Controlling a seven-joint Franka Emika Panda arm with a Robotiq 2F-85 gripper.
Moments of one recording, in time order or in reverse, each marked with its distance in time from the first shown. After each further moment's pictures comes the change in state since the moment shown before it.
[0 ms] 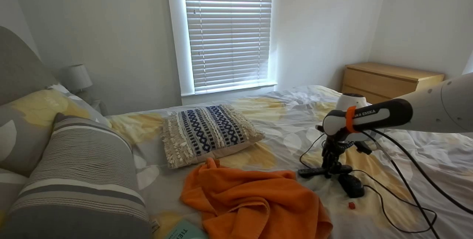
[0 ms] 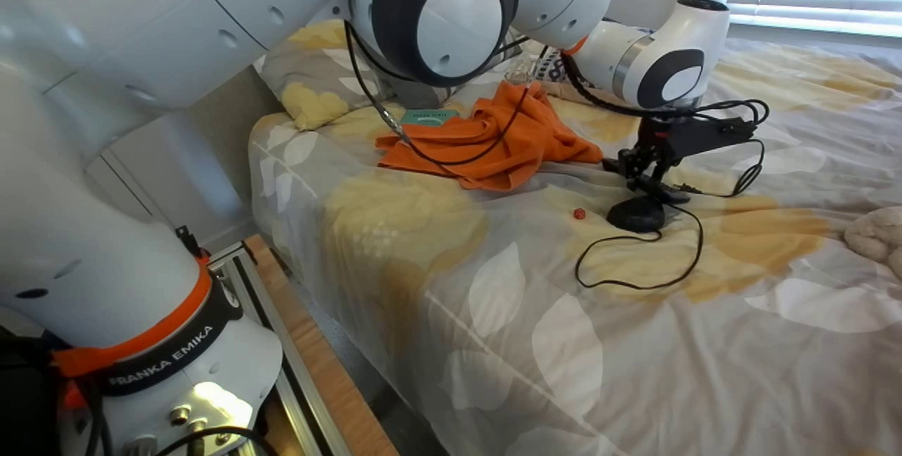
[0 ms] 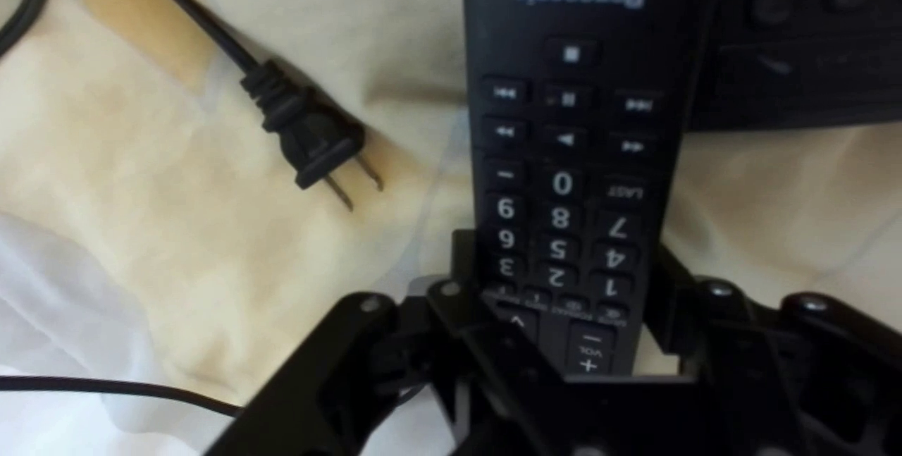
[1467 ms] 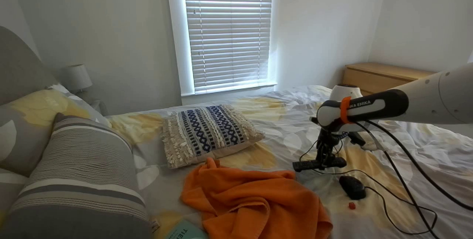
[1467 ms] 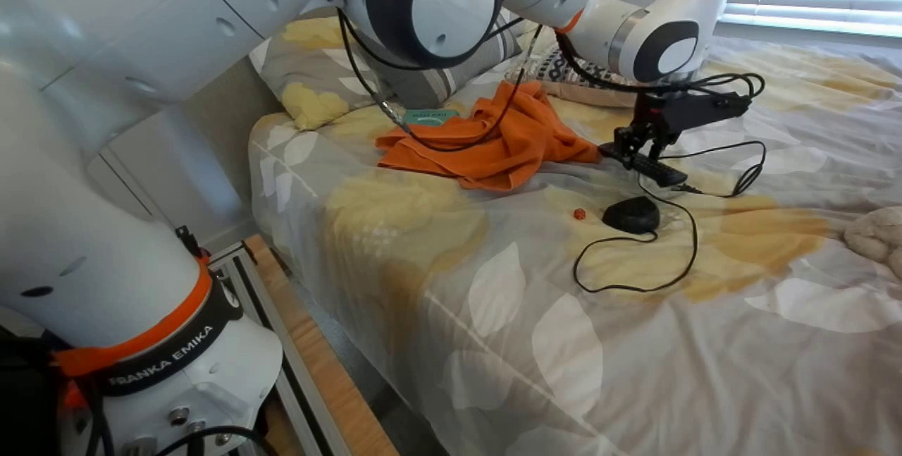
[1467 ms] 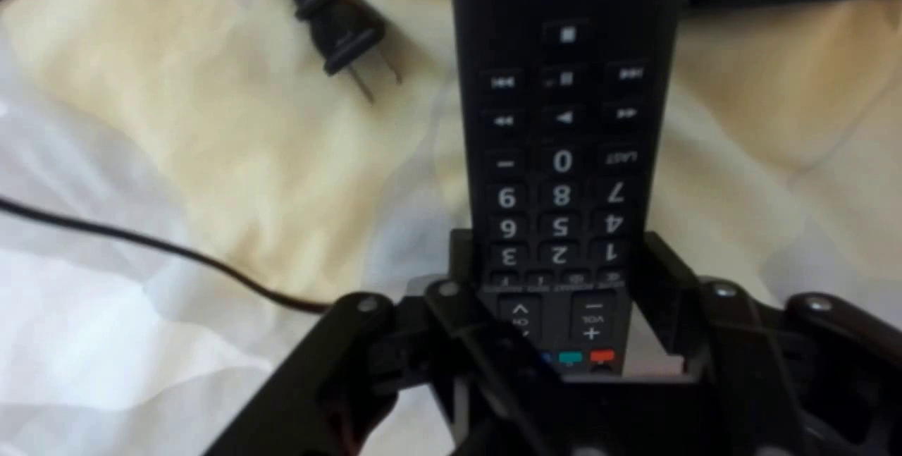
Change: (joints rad) arm 0.043 -0.037 -0.014 0.027 0.020 -0.041 0.026
